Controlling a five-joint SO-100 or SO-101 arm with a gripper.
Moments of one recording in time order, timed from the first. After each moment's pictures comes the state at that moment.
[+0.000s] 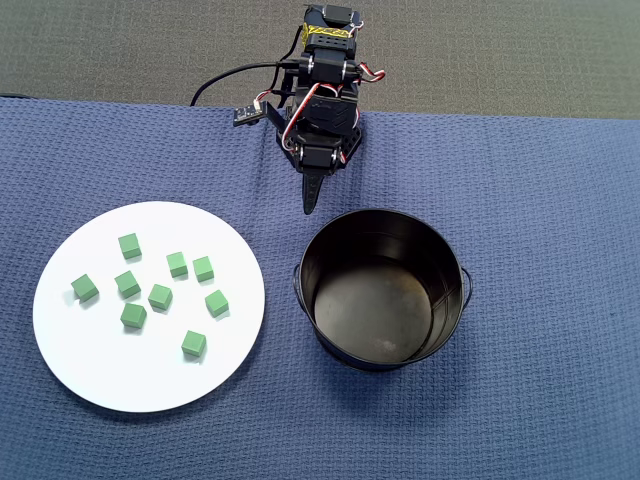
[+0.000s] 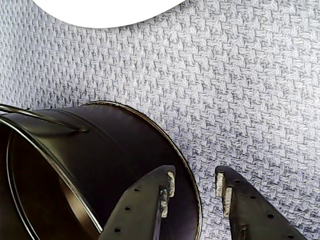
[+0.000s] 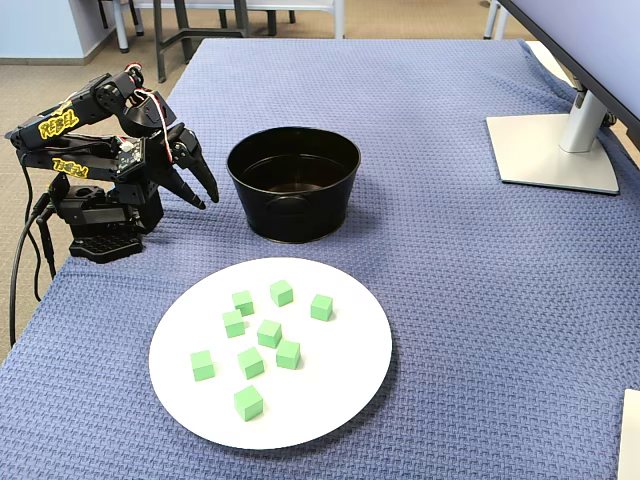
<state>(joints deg) 6.1 174.1 152.1 77.3 -11.3</state>
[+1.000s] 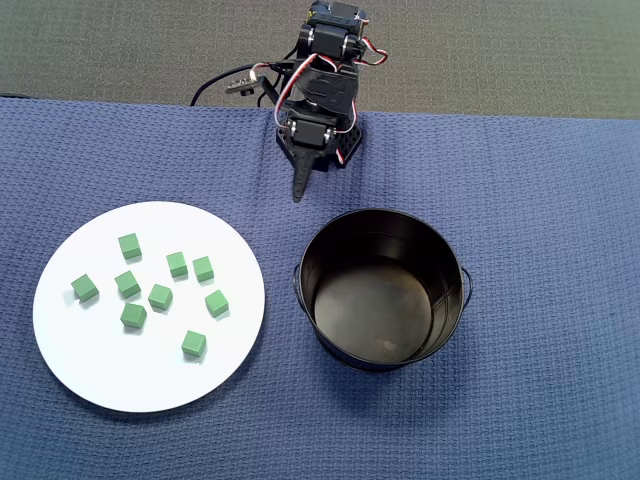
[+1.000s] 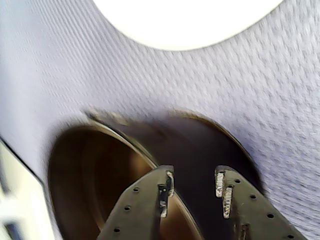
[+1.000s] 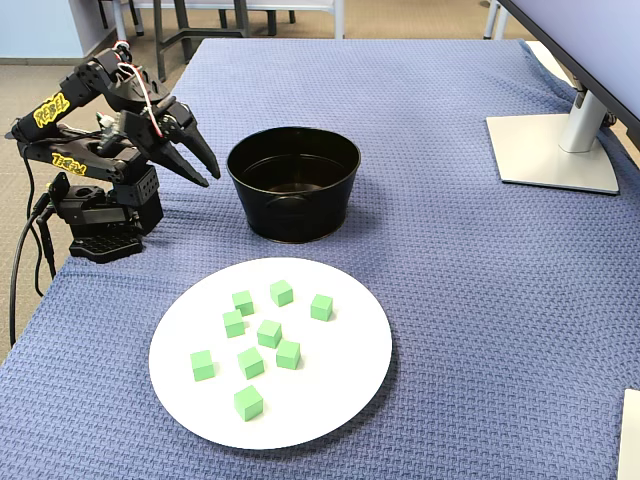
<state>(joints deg) 12.1 169.1 137.8 77.6 -8.7</state>
